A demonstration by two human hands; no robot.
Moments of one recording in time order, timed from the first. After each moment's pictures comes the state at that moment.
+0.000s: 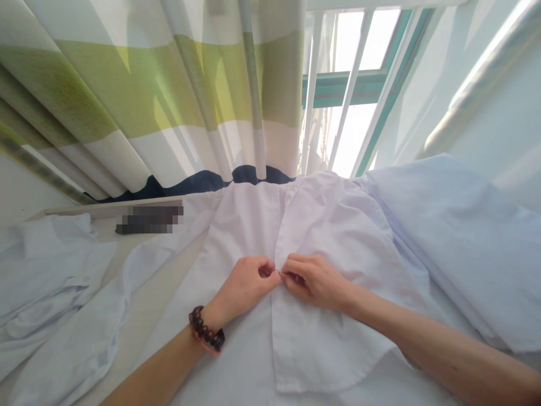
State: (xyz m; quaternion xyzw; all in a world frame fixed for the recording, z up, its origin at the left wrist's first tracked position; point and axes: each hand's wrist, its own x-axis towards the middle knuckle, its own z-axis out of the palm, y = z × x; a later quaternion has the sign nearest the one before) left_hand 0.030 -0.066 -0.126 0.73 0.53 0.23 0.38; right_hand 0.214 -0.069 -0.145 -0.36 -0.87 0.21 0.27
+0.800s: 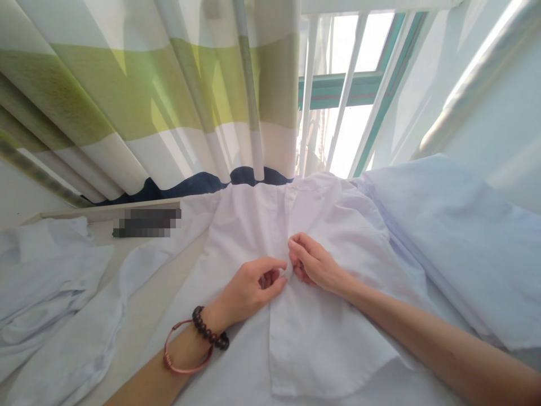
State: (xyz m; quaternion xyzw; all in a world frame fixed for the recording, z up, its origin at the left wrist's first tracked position) left_hand 0.026 -0.067 -0.141 0.79 0.41 0.26 0.36; right_hand 0.212 -0.055 -0.146 -0.45 -0.57 0.56 0.39
